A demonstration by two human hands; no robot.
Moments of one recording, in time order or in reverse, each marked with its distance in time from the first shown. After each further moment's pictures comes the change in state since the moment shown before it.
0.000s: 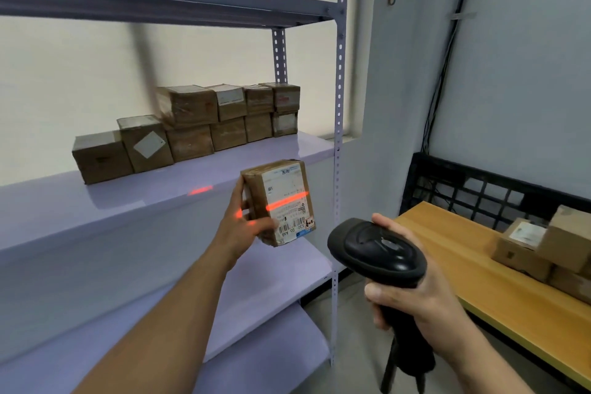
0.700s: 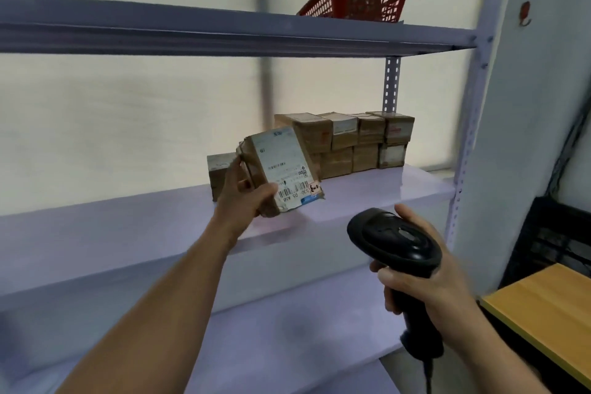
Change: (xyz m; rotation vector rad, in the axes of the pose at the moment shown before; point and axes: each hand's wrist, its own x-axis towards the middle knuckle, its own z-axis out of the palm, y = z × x) left_hand 0.031 0.039 -0.202 -0.041 0.376 0.069; right_hand 0.127 0.007 0.136 -0.054 -0.086 -0.054
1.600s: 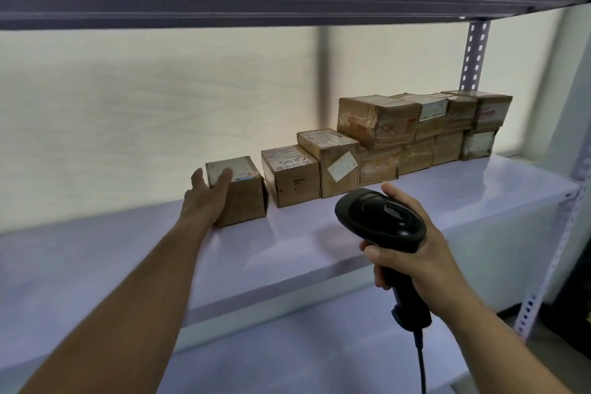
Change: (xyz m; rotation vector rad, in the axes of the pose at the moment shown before) left_hand 0.126 -0.079 -0.183 0.434 0.241 -0.292; right_hand 0.116 0.053 0.151 -0.035 -0.066 -0.013
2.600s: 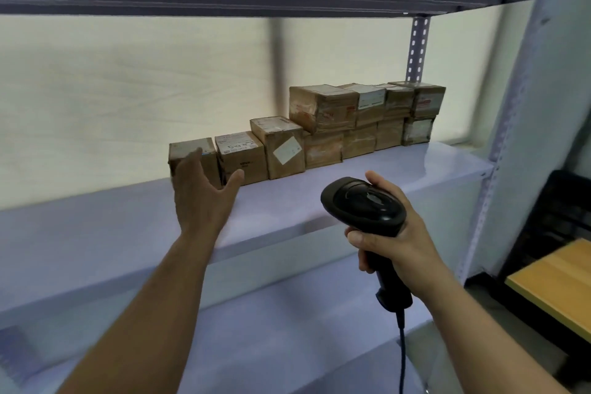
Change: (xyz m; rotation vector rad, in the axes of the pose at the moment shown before) left_hand -0.127 0.041 0.078 0.153 0.276 0.434; right_hand -0.056 -0.012 -0.086 0.010 0.020 -0.005
